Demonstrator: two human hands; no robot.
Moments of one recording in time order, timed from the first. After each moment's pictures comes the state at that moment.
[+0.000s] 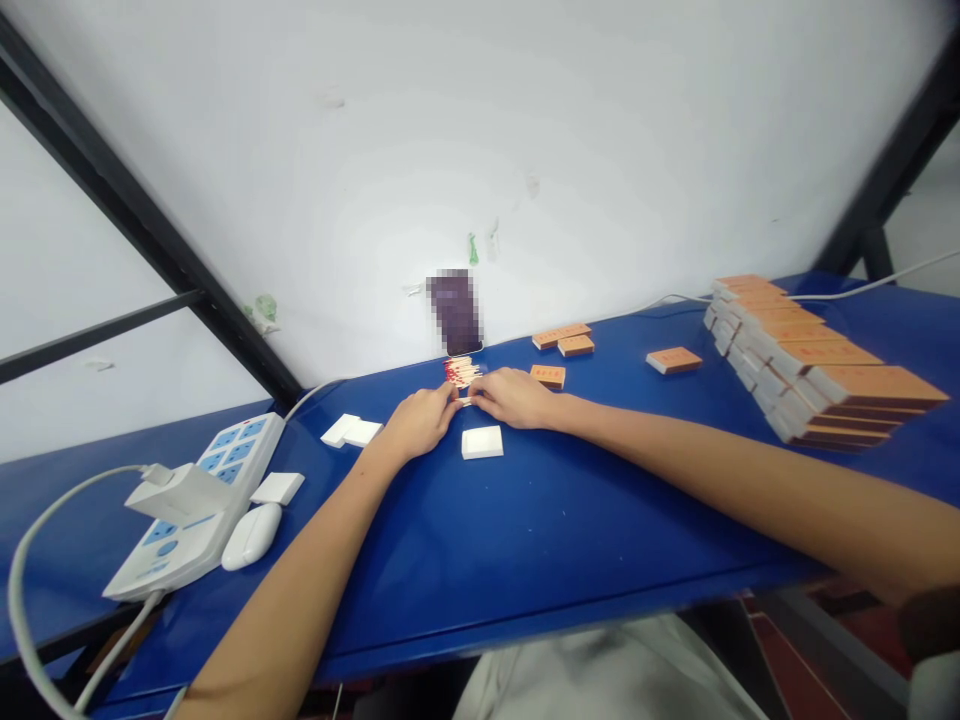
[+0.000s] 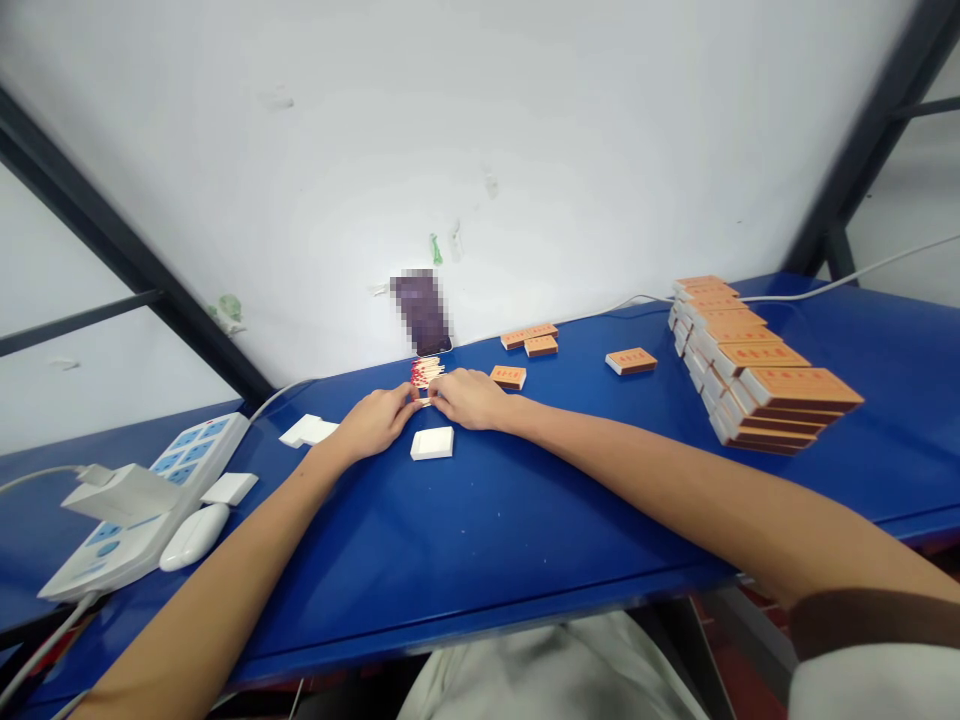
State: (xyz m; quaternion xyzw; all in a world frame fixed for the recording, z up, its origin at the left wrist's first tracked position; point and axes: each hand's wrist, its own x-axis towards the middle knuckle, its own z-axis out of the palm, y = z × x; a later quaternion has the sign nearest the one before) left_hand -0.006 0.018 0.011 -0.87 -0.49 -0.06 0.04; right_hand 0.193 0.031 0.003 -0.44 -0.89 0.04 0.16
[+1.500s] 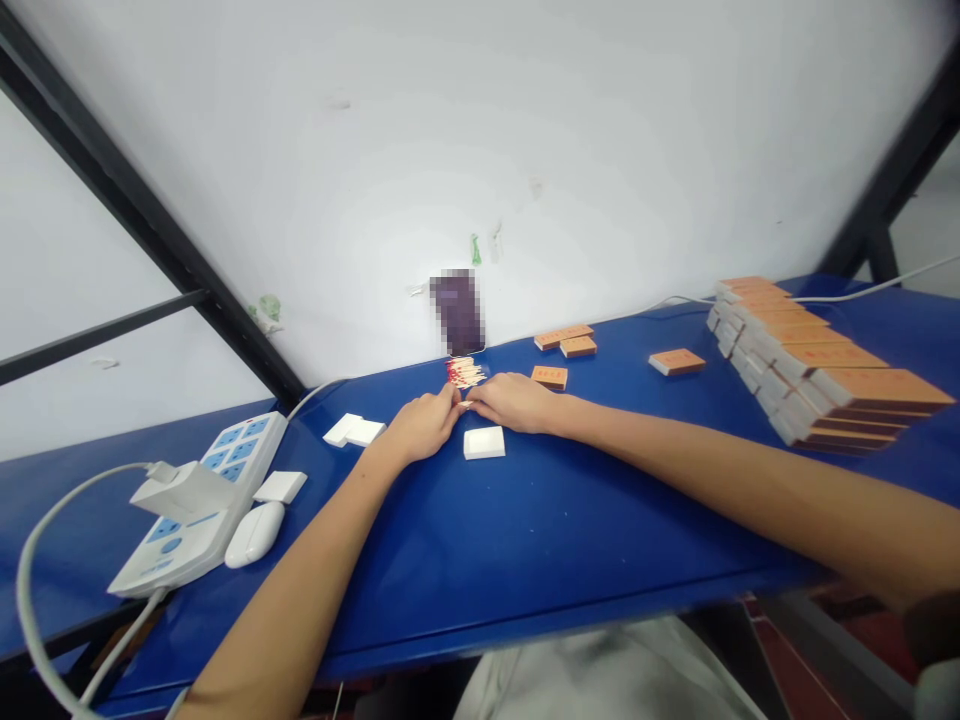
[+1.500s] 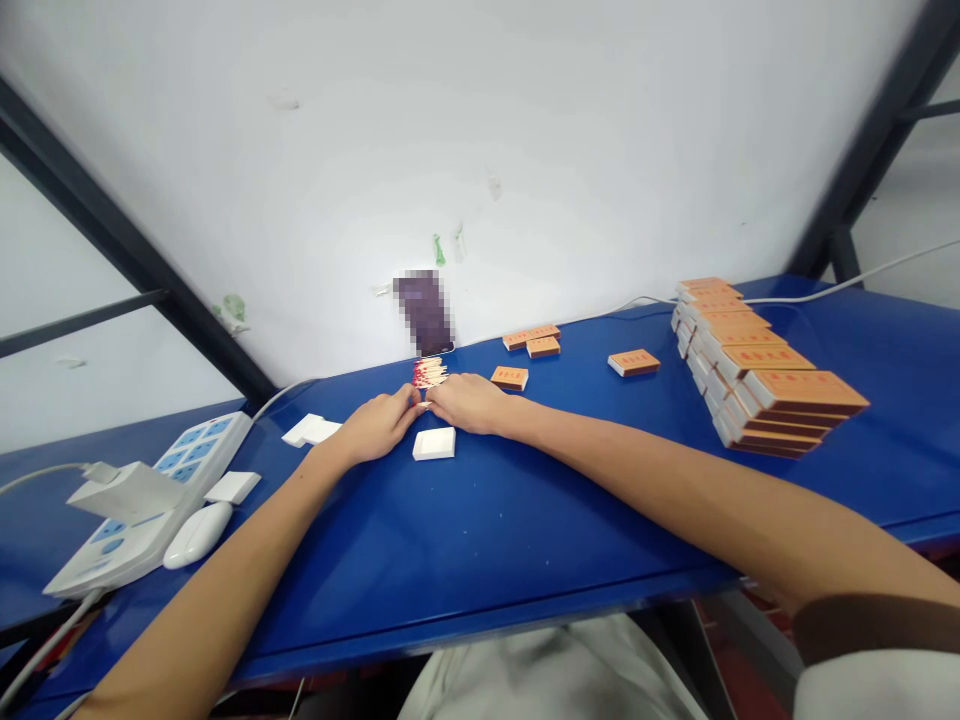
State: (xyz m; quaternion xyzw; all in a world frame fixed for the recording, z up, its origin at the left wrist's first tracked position) left_hand -0.005 0.012 0.014 -0.86 -0.51 -0.02 0.02; right_hand 0.190 0.028 0.006 -0.39 -0.92 -0.03 0.10
